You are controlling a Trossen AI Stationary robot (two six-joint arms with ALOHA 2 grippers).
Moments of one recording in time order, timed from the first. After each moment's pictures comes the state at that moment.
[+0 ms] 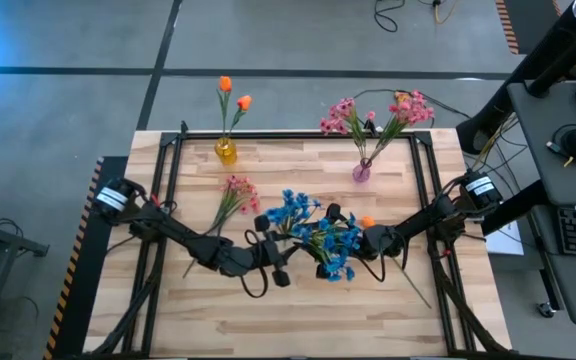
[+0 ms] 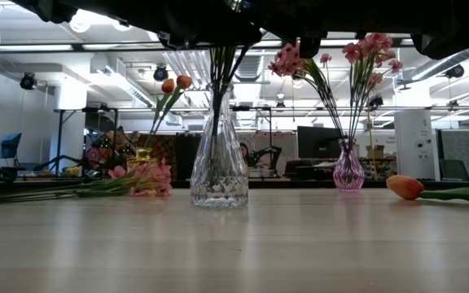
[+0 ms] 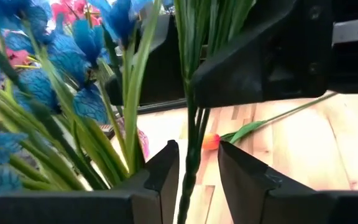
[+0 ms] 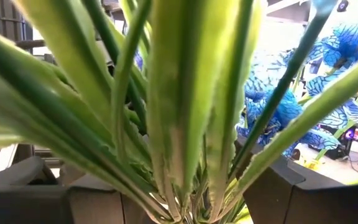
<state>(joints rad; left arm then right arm) -0.43 1.73 0.87 0.72 -0.82 0.20 0.34 1.73 0.70 1.25 0.50 -0.17</state>
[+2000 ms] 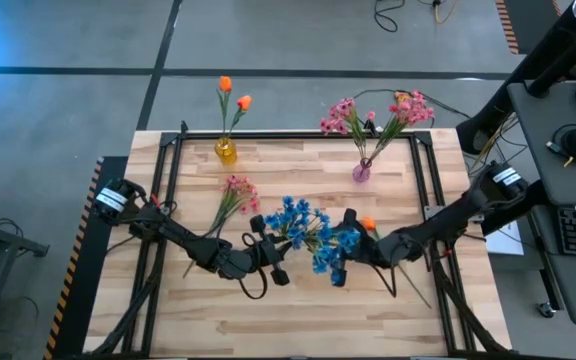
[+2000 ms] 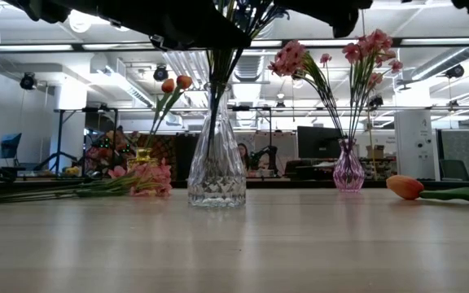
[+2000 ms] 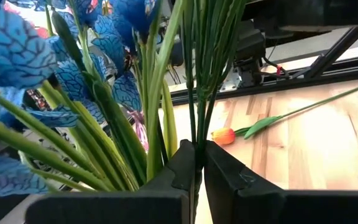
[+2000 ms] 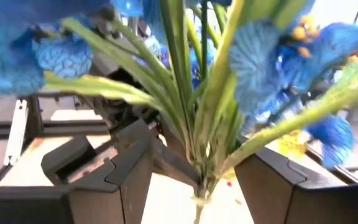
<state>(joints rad) -0.44 1.74 0.86 0.72 -0.91 0.19 0.47 1.50 0.70 0.83 0.67 -0.07</state>
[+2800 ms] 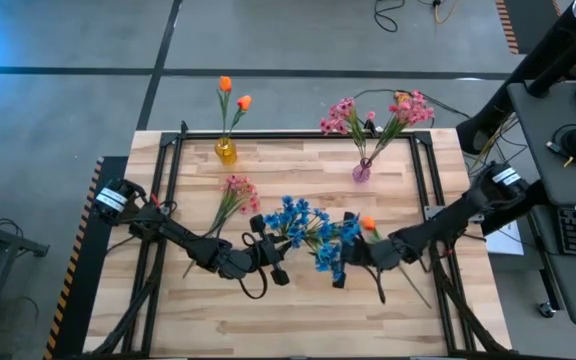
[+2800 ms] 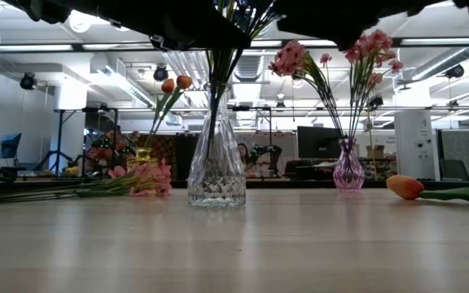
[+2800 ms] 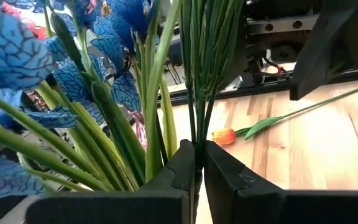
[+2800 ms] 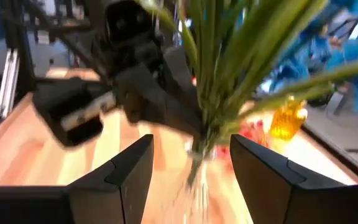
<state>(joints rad) -0.44 1.74 0.86 0.72 -0.91 0.19 0.48 1.50 0.70 0.63 0.68 -0.02</state>
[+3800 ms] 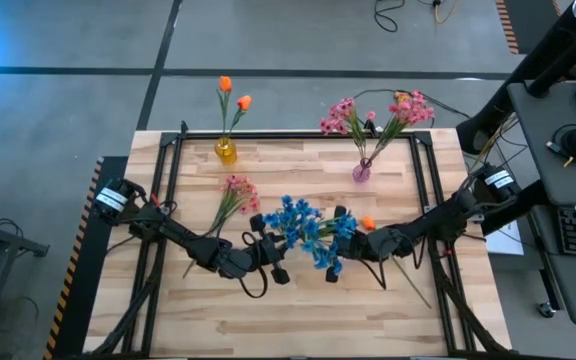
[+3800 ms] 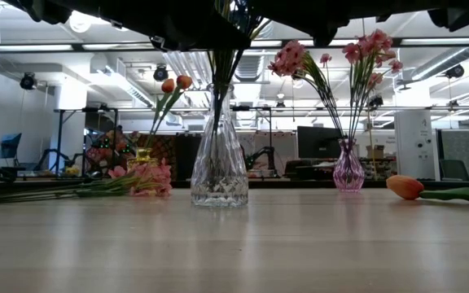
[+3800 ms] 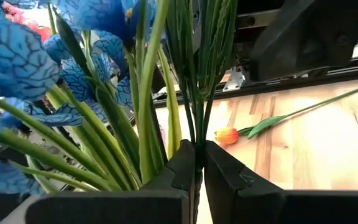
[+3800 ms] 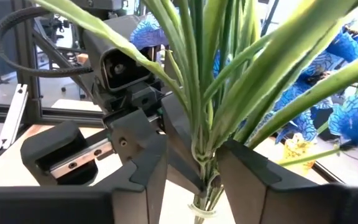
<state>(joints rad) -0.44 1.74 0.86 0.72 -0.91 0.20 0.38 1.57 0.70 0.90 0.54 -0.16</state>
